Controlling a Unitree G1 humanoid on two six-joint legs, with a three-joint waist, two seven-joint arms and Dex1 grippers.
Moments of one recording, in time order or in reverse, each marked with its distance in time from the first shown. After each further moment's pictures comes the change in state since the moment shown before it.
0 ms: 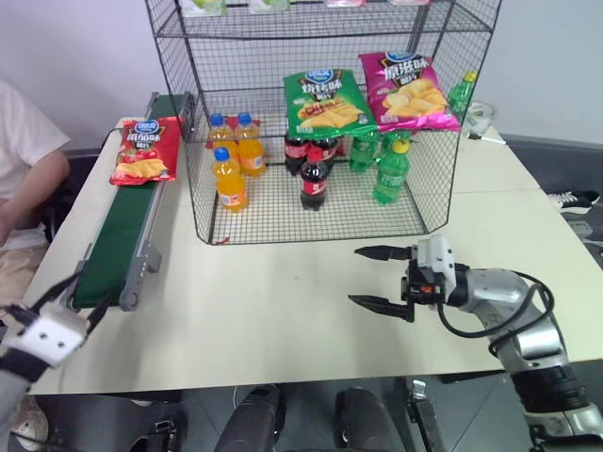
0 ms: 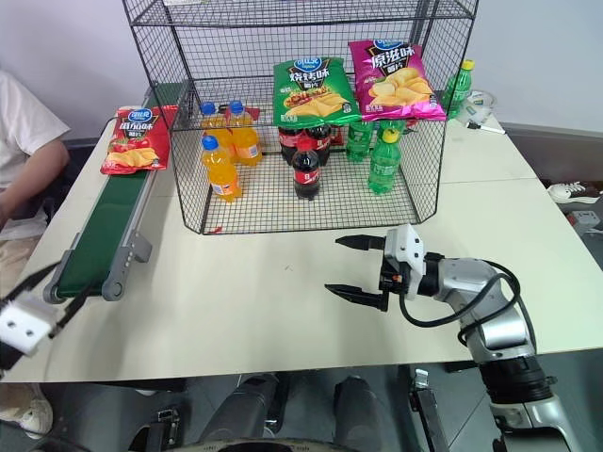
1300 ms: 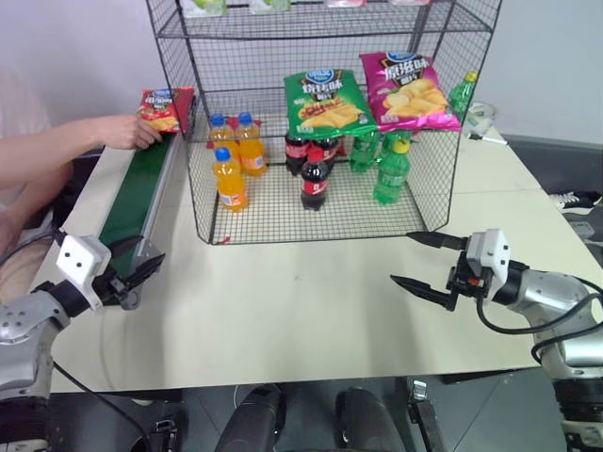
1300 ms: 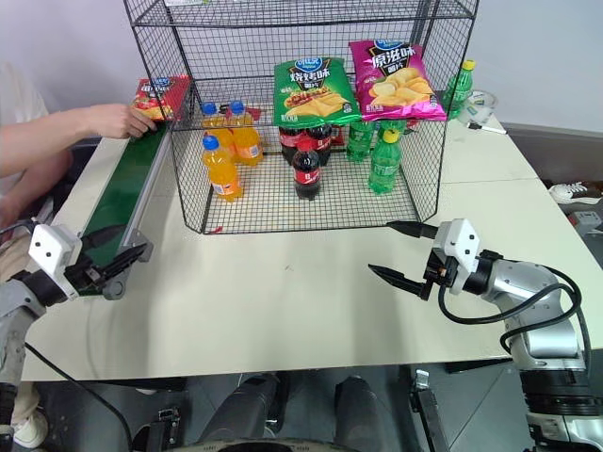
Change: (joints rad) left arm -0.400 0.087 -0.192 -0.020 -0.480 0.644 -0.437; right arm 0.098 -0.106 -0.197 0.046 -0.010 -0.110 -0.055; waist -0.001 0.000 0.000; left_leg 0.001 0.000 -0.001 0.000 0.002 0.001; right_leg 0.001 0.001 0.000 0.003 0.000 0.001
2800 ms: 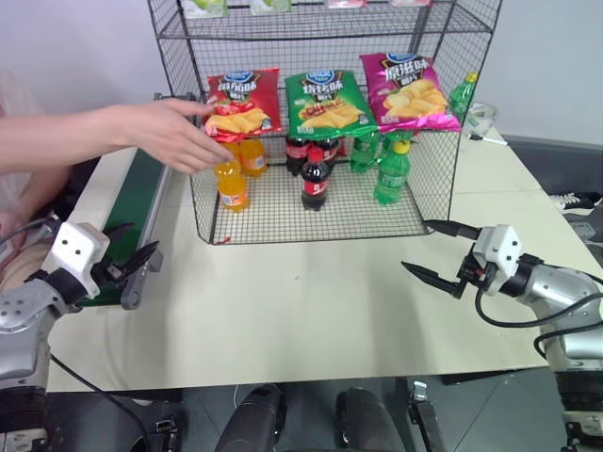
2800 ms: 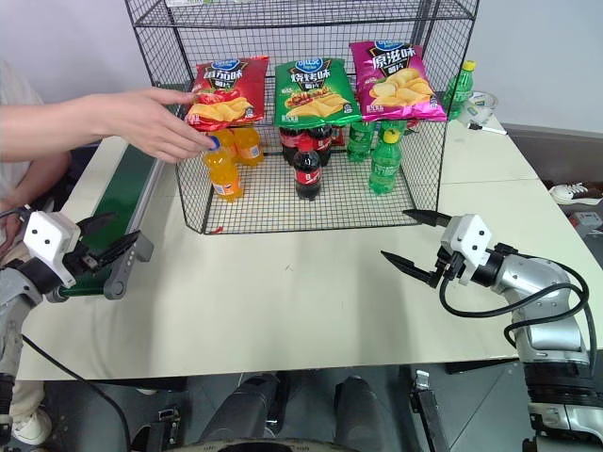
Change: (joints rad) left arm -0.058 0.016 -0.002 0.004 0.050 -0.001 0.071; right arm -0.041 -0.010 -0.020 0.121 -0.078 -0.156 -0.051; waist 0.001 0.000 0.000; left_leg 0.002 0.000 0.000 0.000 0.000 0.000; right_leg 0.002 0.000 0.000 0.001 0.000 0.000
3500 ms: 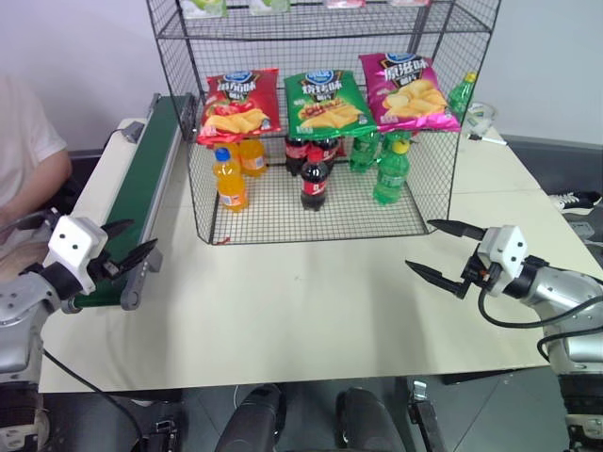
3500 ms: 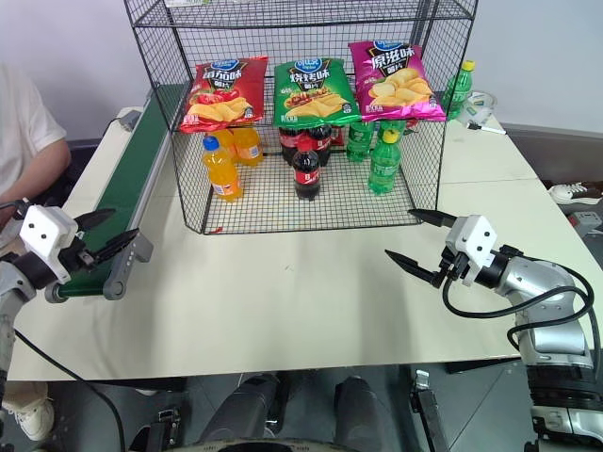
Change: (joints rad) left arm -0.015 0.042 -0.001 -0.003 0.000 0.035 -0.030; right arm 0.017 0.000 -0.022 -0.001 -0.001 -0.005 -0.017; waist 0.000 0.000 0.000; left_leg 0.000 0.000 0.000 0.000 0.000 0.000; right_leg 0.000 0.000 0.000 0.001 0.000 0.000
